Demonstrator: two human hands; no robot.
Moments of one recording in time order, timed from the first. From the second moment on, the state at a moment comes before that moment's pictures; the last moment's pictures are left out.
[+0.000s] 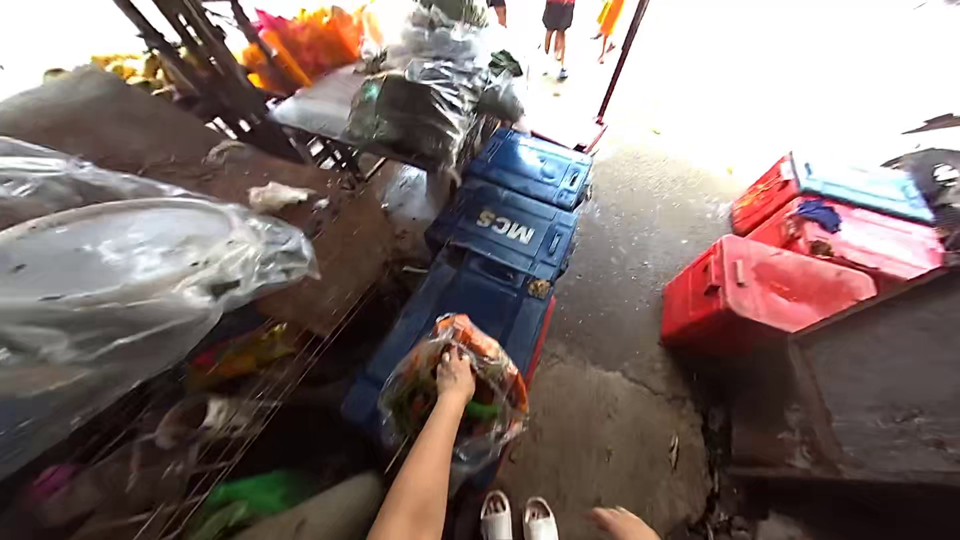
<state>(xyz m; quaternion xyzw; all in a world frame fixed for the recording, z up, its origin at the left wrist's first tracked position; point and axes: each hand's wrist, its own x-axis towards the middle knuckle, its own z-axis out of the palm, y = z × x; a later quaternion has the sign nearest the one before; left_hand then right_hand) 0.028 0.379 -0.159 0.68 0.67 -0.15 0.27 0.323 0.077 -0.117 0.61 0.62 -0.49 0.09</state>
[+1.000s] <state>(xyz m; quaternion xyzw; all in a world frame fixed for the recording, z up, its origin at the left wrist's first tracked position) -0.046 0.265 -0.027 0.53 0.61 0.48 0.34 0.186 0.212 -0.043 0.65 0.64 -0.38 0.16</state>
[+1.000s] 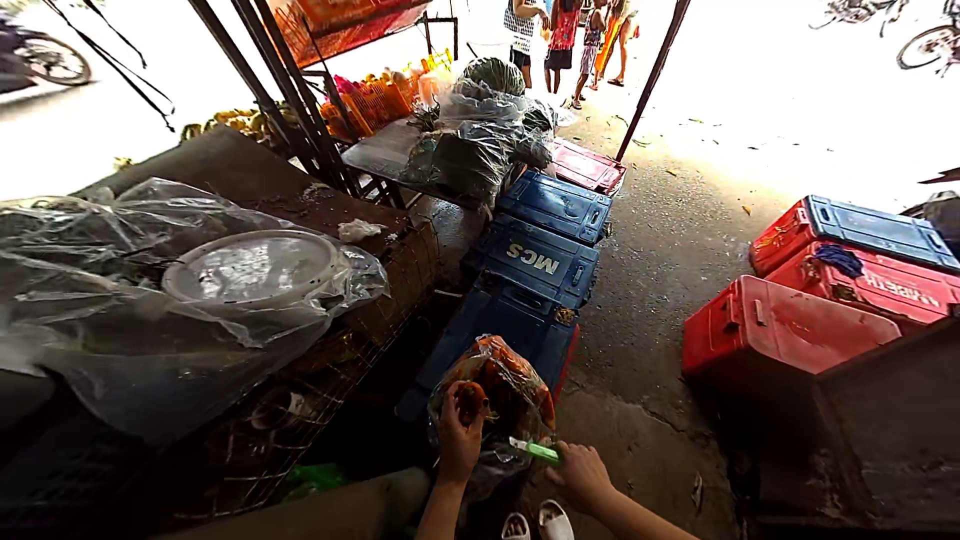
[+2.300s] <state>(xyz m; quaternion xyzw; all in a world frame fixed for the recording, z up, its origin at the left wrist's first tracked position) -0.030 0.244 0.104 0.51 0.68 0.37 0.39 0.198 0.300 0.119 0.50 0.80 -0.31 -0.10</state>
